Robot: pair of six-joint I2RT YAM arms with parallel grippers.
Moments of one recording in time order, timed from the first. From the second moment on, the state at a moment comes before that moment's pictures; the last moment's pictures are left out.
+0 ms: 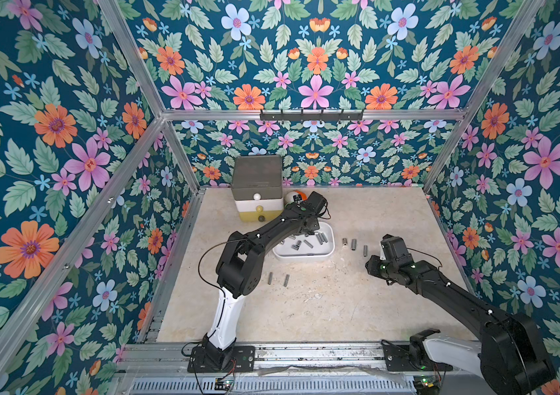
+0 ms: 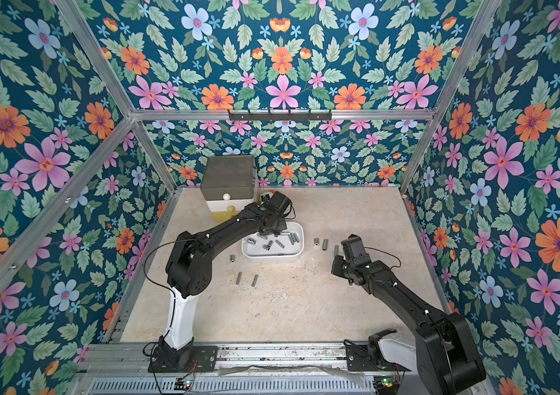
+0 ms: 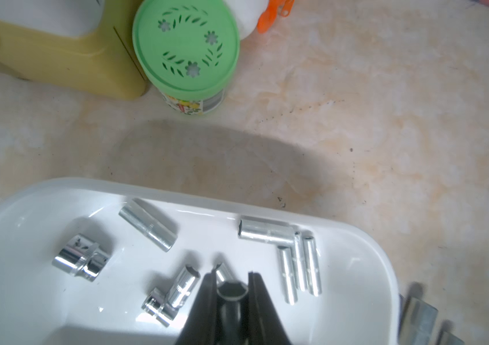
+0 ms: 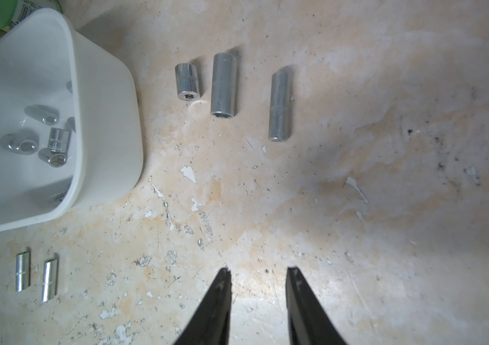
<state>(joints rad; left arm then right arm) -0.69 2.10 1.78 -0.76 -0.27 -0.81 0.39 1.19 0.63 -0.40 -0.05 0.59</state>
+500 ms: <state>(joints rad) -0.69 1.82 1.51 -0.79 -0.14 -0.76 0.39 1.20 0.63 -0.40 -0.05 0.59</state>
